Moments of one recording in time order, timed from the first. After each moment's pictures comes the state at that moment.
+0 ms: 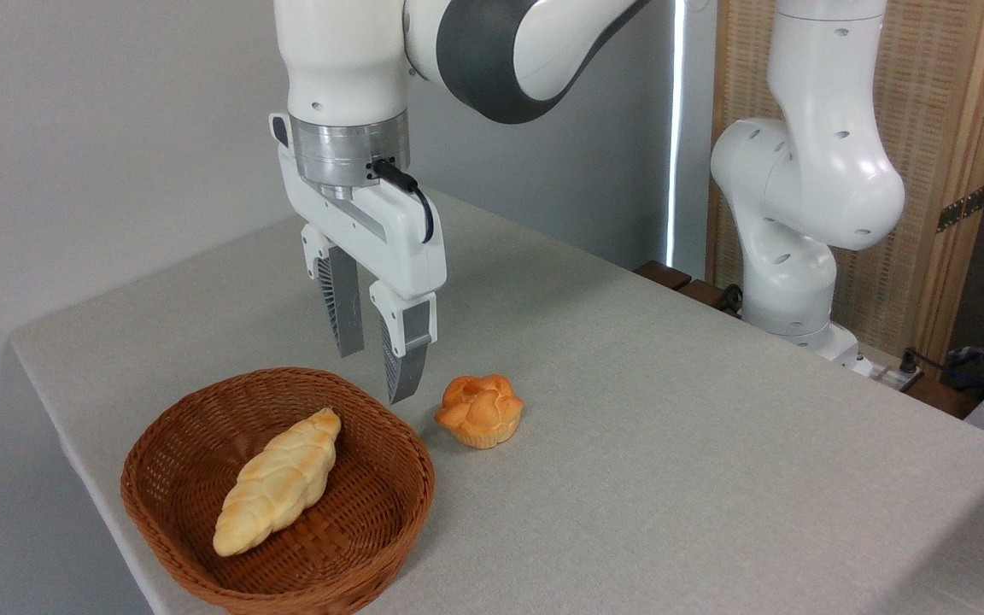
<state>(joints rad) -0.21 -0.07 0.13 -1.92 -0.09 1.96 0.74</state>
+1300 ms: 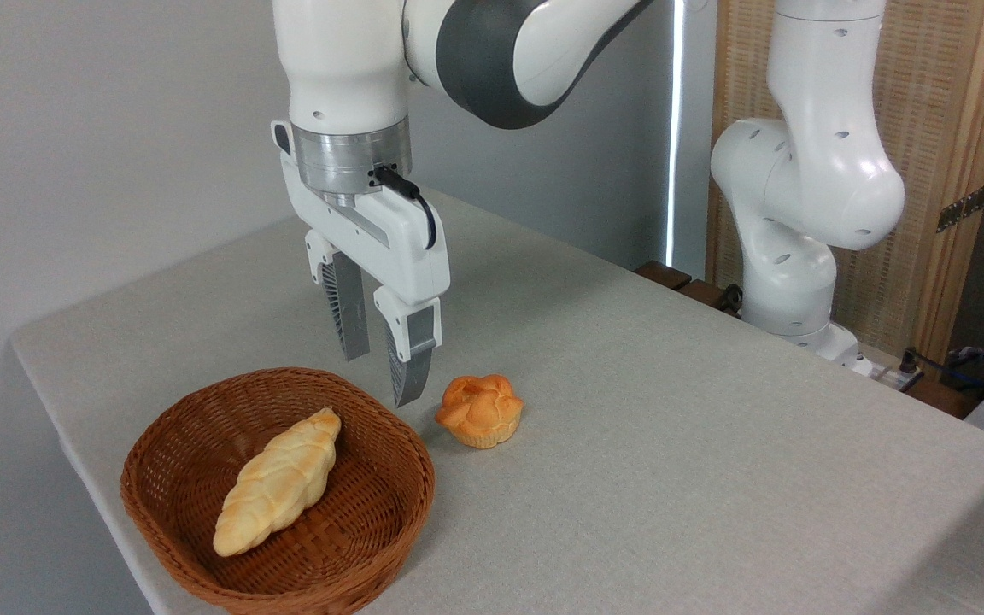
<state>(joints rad) -0.21 -0.06 0.13 -1.93 -0.09 1.95 0.74</state>
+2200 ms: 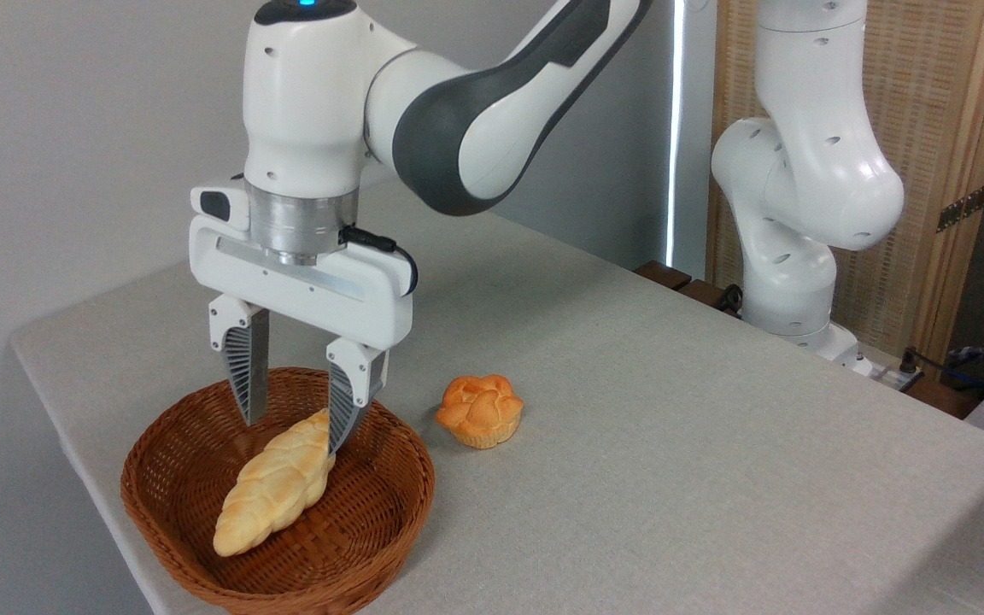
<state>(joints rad) -0.23 0.08 0.10 -1.93 -0.13 2.28 0.22</state>
